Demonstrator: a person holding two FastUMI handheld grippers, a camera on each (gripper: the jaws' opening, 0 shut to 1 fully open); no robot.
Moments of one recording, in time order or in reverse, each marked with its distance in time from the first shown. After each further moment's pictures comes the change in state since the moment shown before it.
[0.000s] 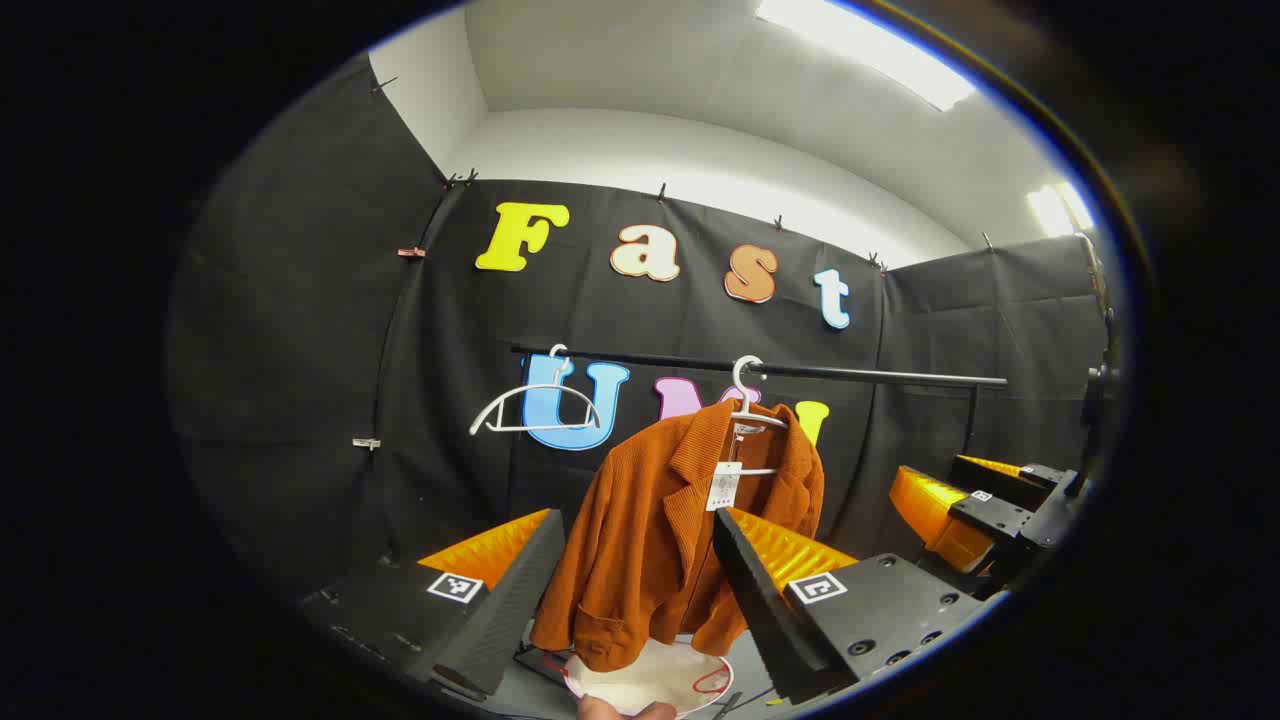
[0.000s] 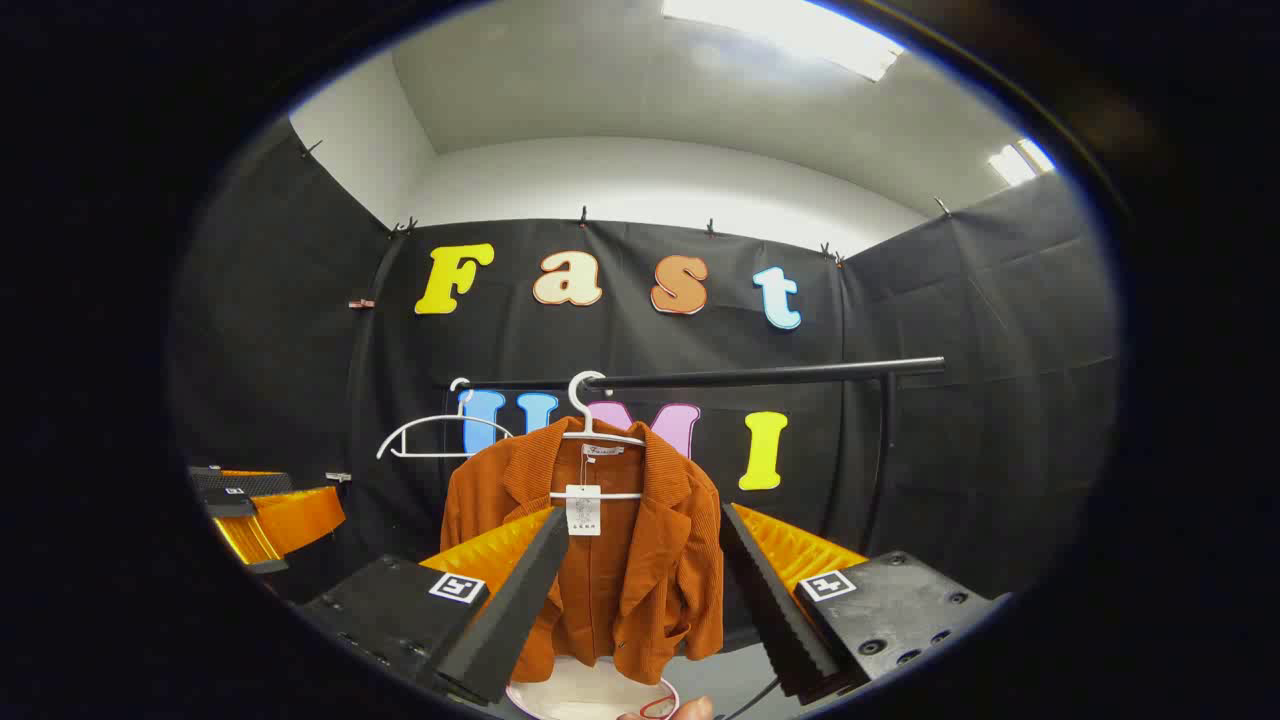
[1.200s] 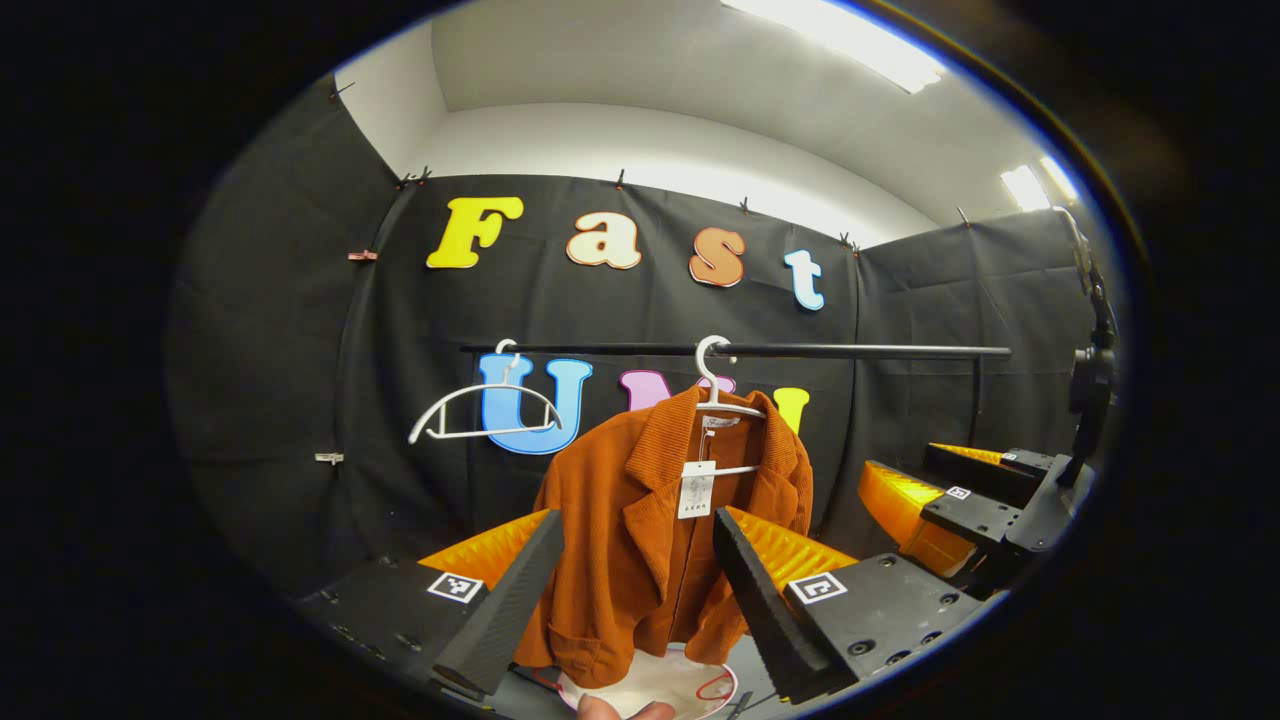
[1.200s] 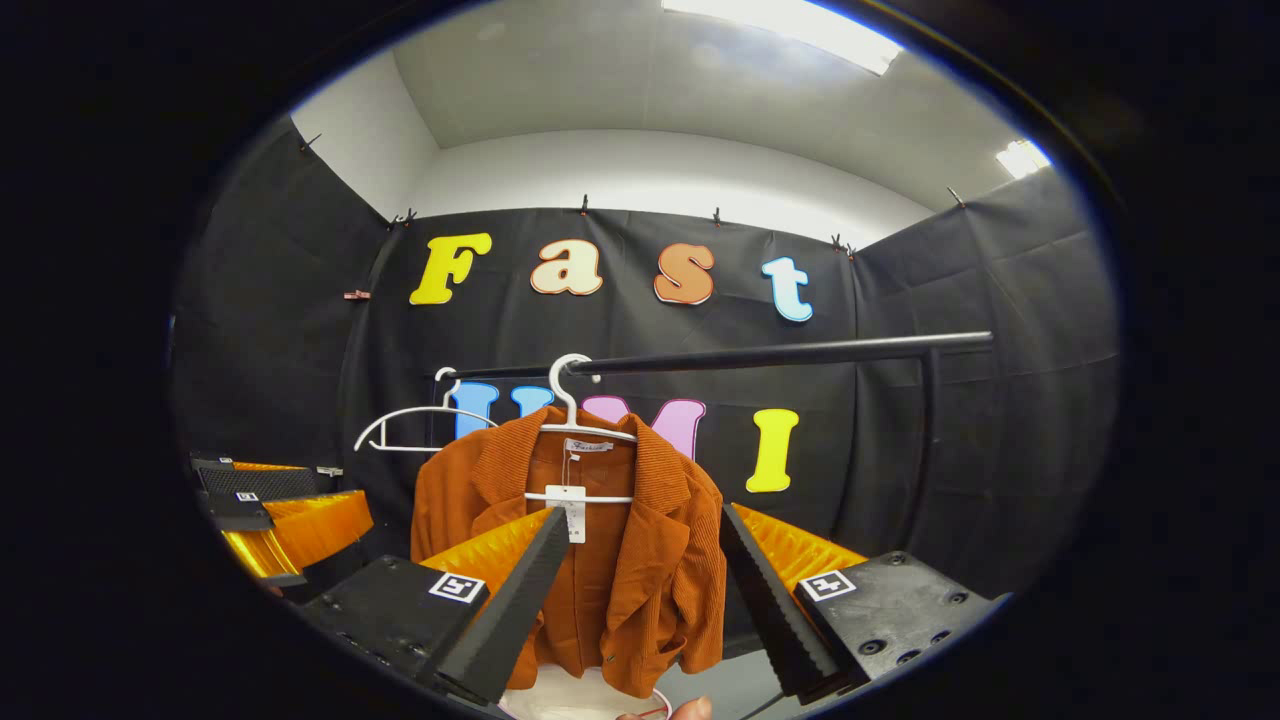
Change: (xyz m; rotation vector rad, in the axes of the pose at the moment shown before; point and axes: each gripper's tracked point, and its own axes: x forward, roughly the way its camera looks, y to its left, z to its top) left arm 0.095 -0.051 -0.022 0.084 -0.005 -0.079; right arm 0.086 -0.021 -0.037 -0.004 0.007 0.035
